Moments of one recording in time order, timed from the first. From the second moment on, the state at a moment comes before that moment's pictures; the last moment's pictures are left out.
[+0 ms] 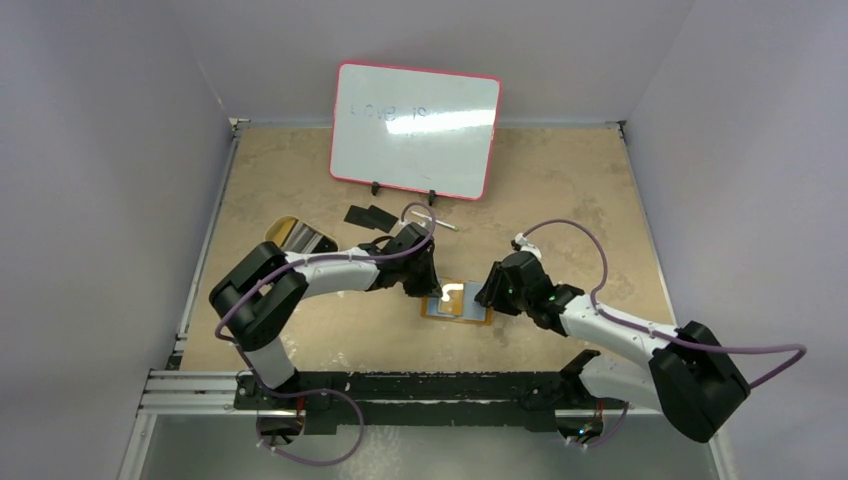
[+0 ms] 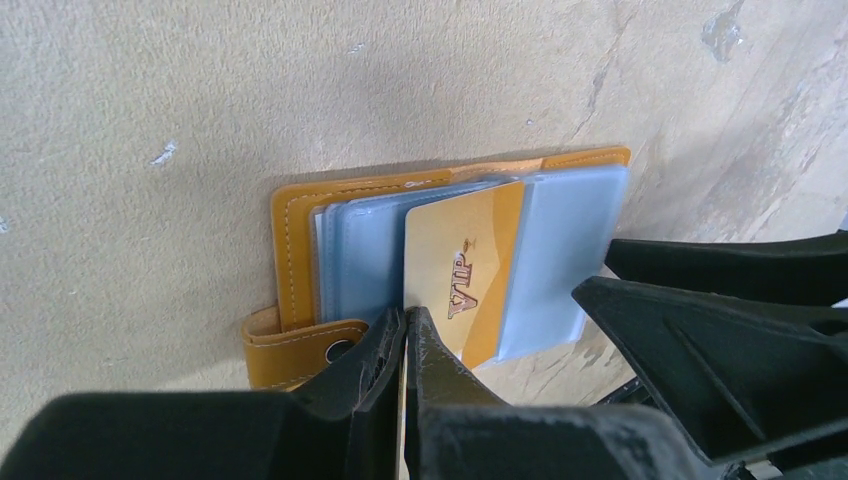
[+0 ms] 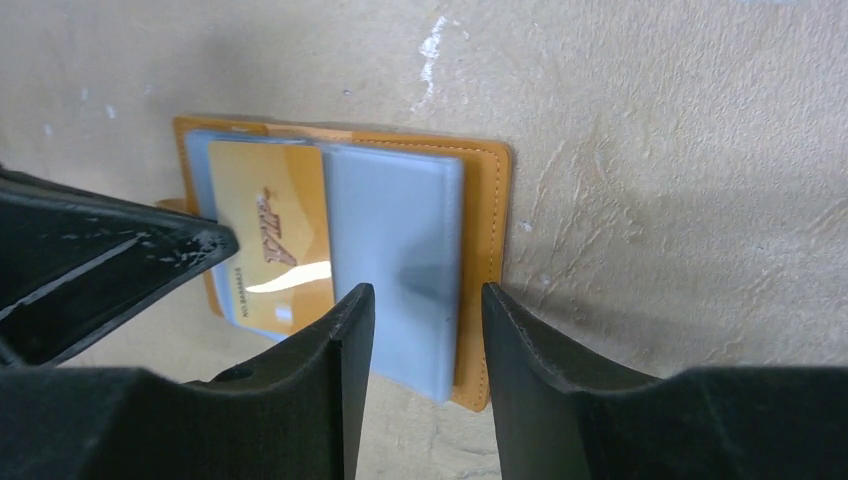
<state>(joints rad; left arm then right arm) -0.83 1.72 0.91 -0.13 0.12 -0.93 0.65 1.11 0.41 -0.15 0.08 0.86</state>
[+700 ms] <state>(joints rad) -0.85 1.77 0.99 -0.18 0.15 -0.89 0.64 1.18 0.41 -0.07 0.08 0.88</state>
